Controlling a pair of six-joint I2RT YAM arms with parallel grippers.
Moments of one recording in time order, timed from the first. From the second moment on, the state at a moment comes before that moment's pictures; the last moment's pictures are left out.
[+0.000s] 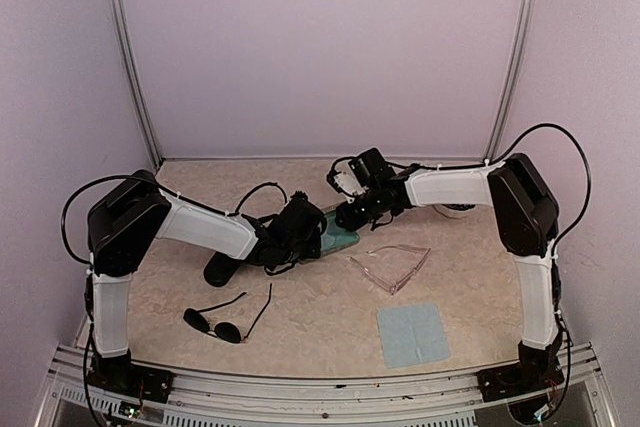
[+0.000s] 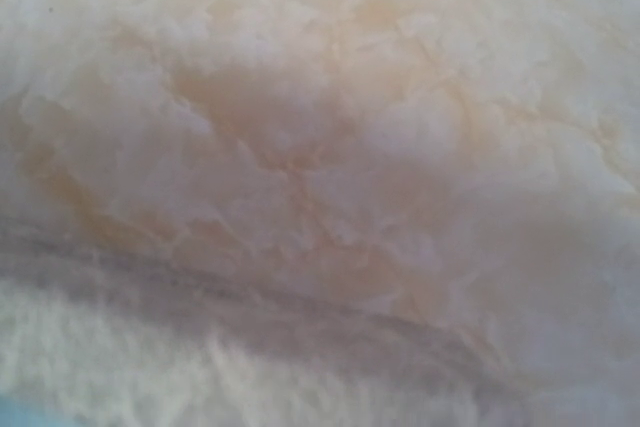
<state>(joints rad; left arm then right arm) -0.90 2.07 1.24 0.06 -0.46 -0.62 0.68 2.14 1.57 -0.29 -0.07 0.00</state>
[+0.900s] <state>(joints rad) -0.91 2.01 1.18 0.08 -0.48 -0.62 0.68 1.84 1.27 -0.23 -0.05 0.08</state>
